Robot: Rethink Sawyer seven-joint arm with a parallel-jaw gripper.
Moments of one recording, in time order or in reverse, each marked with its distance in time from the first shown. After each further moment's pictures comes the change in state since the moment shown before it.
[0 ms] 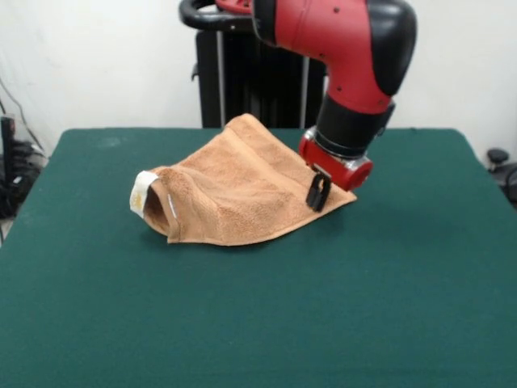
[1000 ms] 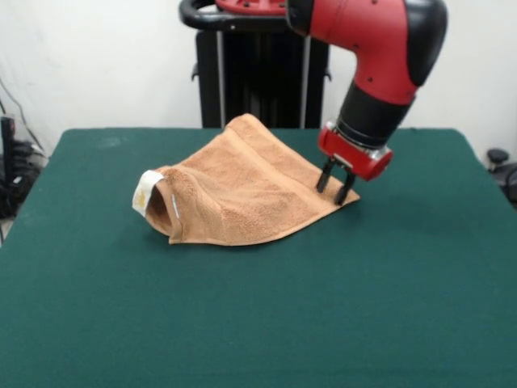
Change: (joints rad) arm 0.122 0.010 -0.067 0.001 0.000 0.025 0.000
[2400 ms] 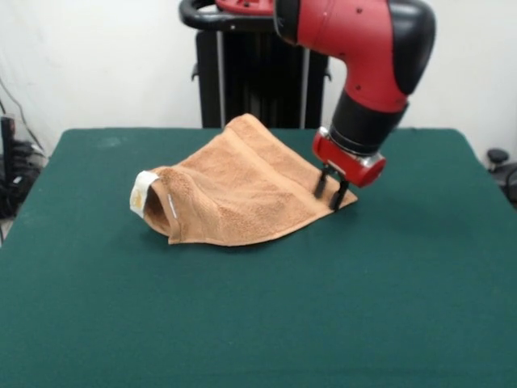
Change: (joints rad) arm -0.058 0.008 0.046 0.003 0.029 -0.021 0.000
